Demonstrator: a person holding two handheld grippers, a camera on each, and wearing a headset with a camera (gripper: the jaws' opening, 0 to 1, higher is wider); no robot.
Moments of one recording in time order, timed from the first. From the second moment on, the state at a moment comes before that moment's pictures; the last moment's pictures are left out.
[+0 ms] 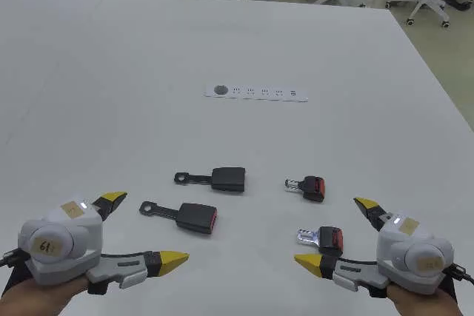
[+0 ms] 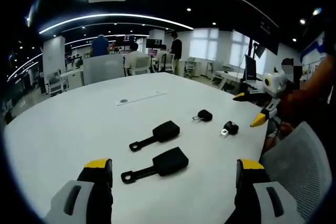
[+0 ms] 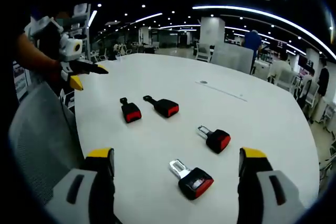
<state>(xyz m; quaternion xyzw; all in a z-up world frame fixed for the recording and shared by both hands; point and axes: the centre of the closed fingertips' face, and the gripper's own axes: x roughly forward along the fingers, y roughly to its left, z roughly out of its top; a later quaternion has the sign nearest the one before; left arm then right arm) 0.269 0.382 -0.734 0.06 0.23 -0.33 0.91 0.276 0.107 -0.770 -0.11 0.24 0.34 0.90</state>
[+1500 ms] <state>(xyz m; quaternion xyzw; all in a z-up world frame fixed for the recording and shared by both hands) 0.273 0.375 -0.729 0.04 0.23 -0.32 0.92 0.296 0.098 -0.747 -0.04 0.20 0.27 0.94</state>
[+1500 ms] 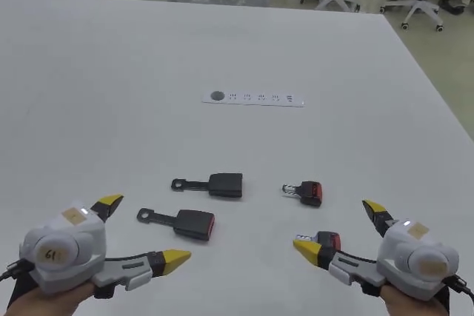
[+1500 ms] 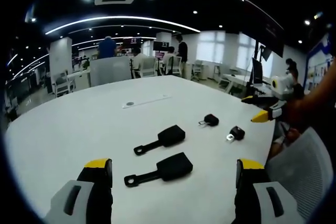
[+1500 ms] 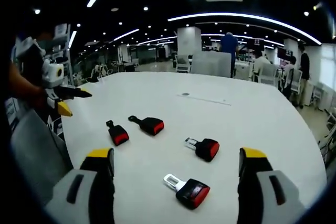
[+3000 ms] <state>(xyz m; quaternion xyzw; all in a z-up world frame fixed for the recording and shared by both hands) 0.281 0.386 -0.712 0.02 0.21 -0.30 0.93 0.288 0.095 -0.749 -0.06 0.21 0.28 0.93</state>
